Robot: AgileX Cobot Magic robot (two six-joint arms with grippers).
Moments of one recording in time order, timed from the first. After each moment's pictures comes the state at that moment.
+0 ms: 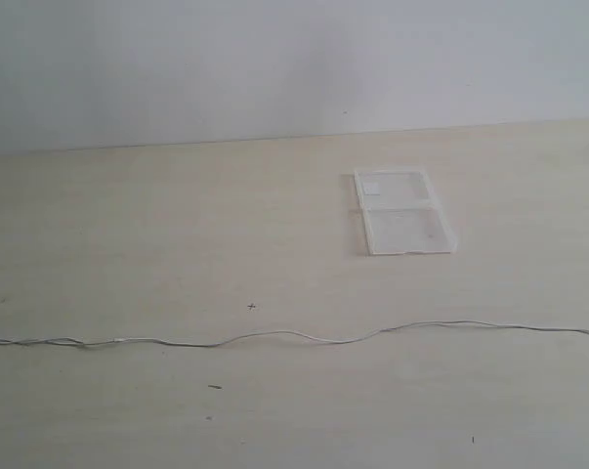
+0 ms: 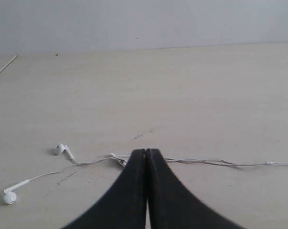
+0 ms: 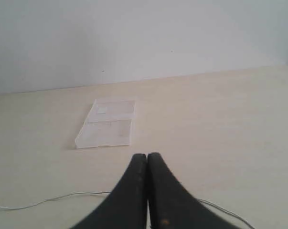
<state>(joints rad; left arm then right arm) 0.21 0.01 0.00 0.00 0.37 0.02 0.07 0.01 0.00 0.08 0.27 0.00</state>
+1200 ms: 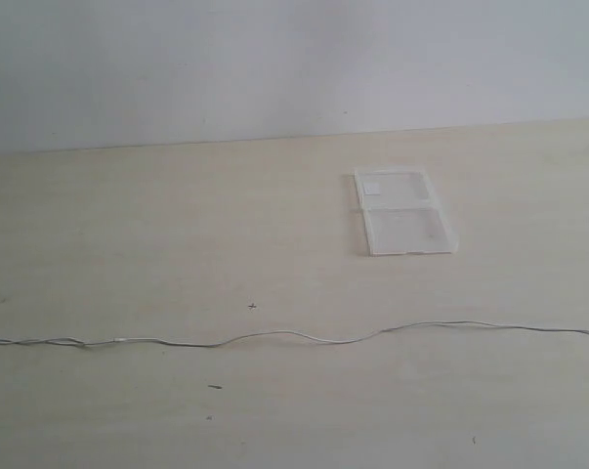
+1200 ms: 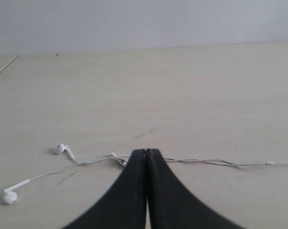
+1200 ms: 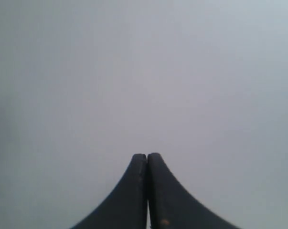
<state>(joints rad) 0.21 0.01 0.00 0.00 0.37 0.02 0.07 0.01 -0.01 0.10 -0.37 0.21</state>
